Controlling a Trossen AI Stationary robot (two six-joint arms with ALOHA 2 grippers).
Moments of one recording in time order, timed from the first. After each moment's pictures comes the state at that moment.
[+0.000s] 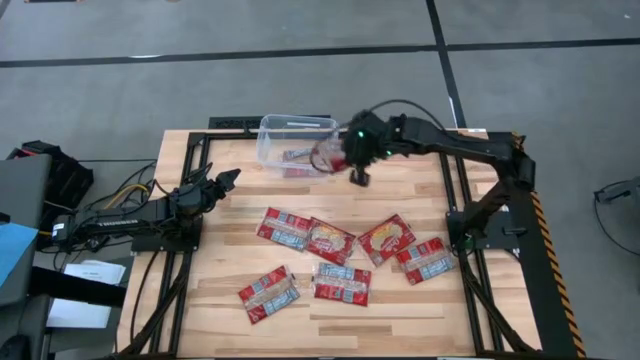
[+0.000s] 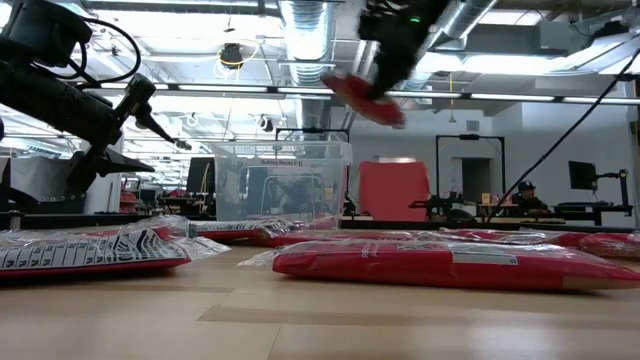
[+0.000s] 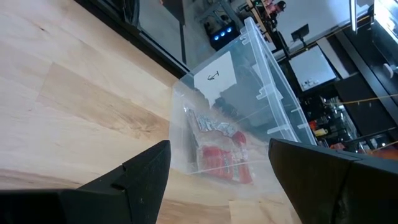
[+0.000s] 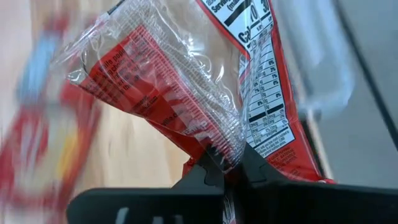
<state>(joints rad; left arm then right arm) 0.20 0.27 0.03 0.02 -0.77 -1.17 -0.34 1.63 1.55 -0.78 0.08 -0.16</state>
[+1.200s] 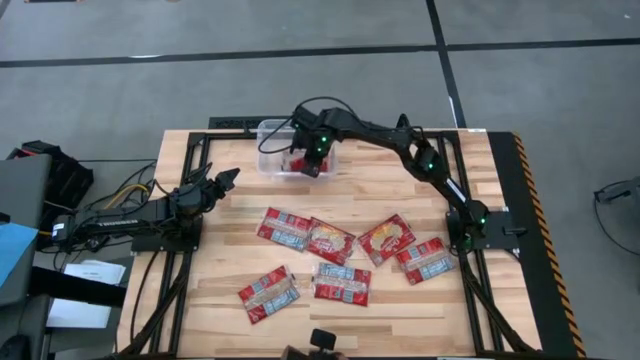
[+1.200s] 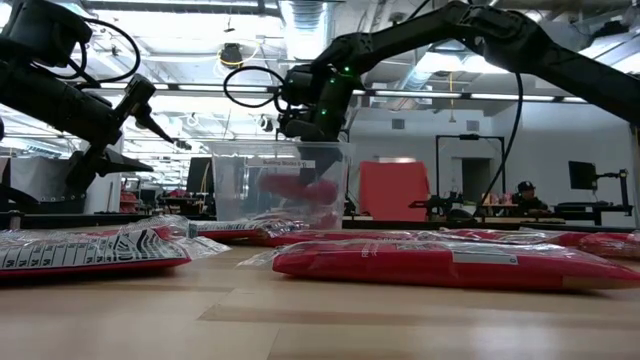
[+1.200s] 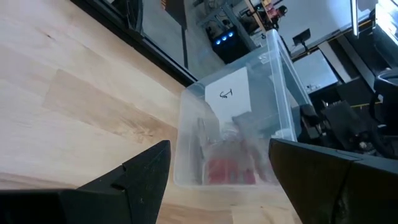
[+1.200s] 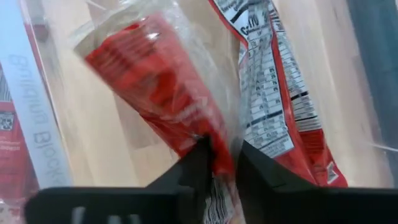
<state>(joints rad) 0.20 0.27 0.03 0.02 -0.79 -1.17 -0.45 2.44 2.33 -1.10 -0.08 -0.16</state>
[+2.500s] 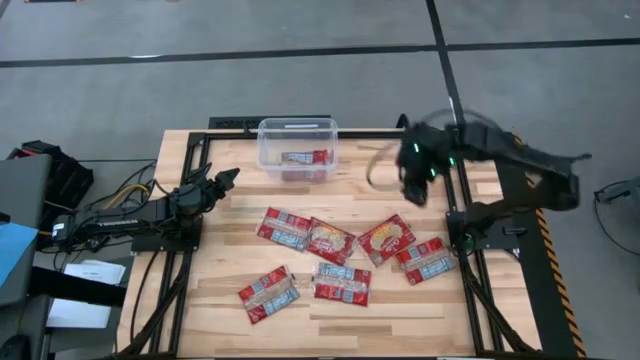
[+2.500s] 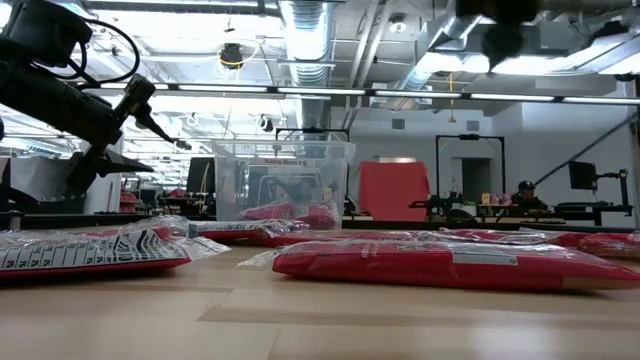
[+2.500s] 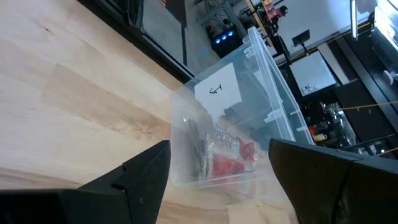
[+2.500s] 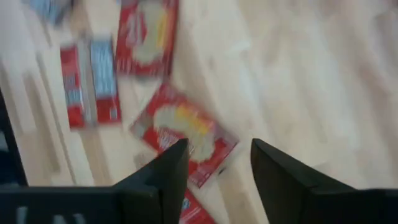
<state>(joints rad) 0.20 0.28 0.03 0.02 -0.79 -1.19 -0.28 1.18 1.30 -1.27 -0.13 0.11</state>
